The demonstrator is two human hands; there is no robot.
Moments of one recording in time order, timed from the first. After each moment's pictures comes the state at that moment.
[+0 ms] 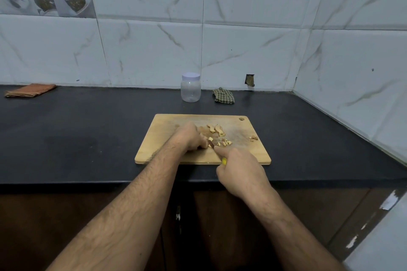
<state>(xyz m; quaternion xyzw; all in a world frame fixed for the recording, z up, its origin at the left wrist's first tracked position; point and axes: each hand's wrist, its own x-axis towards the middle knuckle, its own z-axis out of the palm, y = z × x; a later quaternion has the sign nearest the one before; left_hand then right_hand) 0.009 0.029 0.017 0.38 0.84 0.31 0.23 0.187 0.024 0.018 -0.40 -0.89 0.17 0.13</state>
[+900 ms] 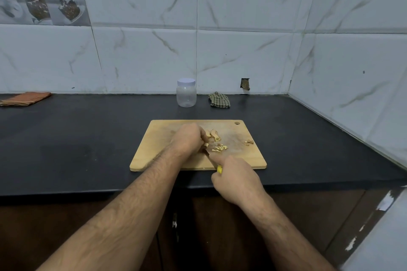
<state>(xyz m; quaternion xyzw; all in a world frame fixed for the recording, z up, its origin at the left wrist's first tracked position) 0.012 0.048 0.014 0.47 0.85 0.24 0.05 0.189 0.027 0.012 -0.39 -0.90 0.18 0.13</state>
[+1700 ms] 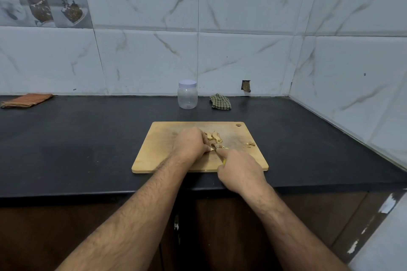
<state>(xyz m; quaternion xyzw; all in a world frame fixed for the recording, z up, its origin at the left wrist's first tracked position) 0.017 0.046 0.010 0.44 0.86 0.25 0.06 0.179 0.040 0.023 -0.43 -0.89 0.16 0.11</state>
